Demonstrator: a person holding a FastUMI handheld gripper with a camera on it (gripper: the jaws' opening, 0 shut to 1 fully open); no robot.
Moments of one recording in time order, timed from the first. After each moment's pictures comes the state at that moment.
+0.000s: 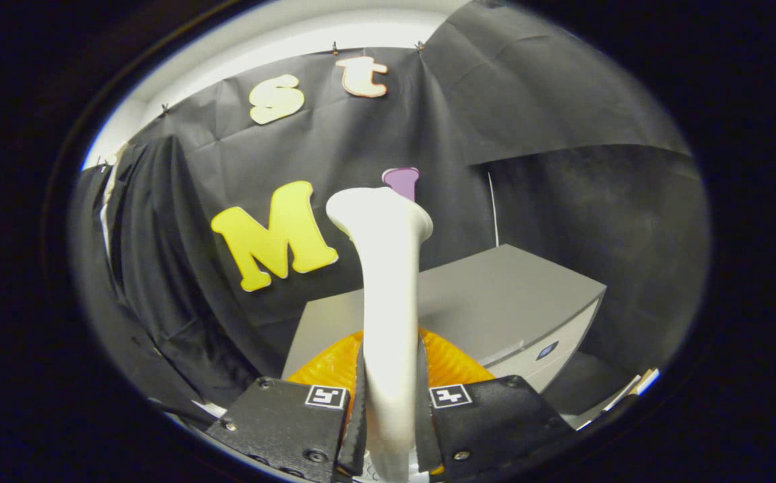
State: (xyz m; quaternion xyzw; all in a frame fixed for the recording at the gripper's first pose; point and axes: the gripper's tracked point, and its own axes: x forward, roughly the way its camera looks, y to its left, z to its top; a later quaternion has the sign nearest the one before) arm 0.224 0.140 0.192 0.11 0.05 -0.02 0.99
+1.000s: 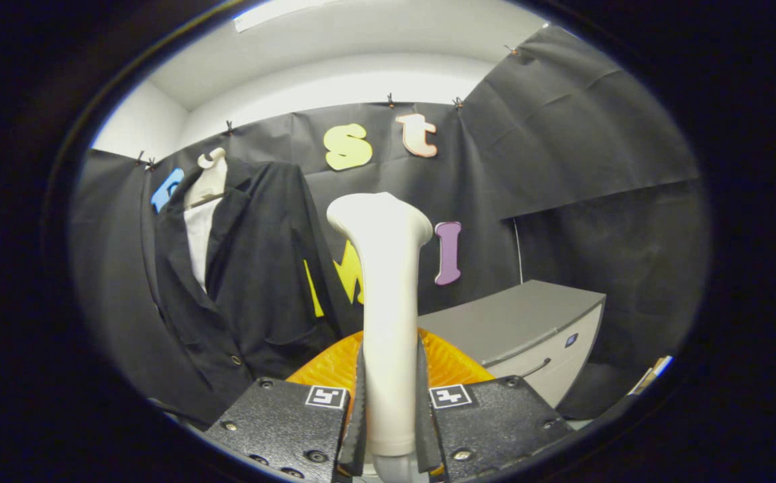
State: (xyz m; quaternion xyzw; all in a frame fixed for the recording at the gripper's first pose) arm 0.113 0.296 0.214 0.08 -0.07 0.02 0.99
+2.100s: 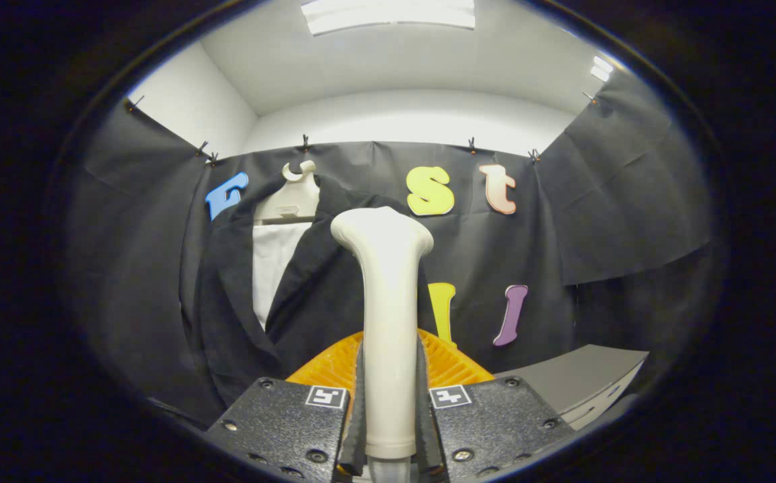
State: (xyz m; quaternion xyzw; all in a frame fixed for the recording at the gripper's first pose) arm 0.151 0.424 0.292 -0.01 -0.20 0.09 0.98
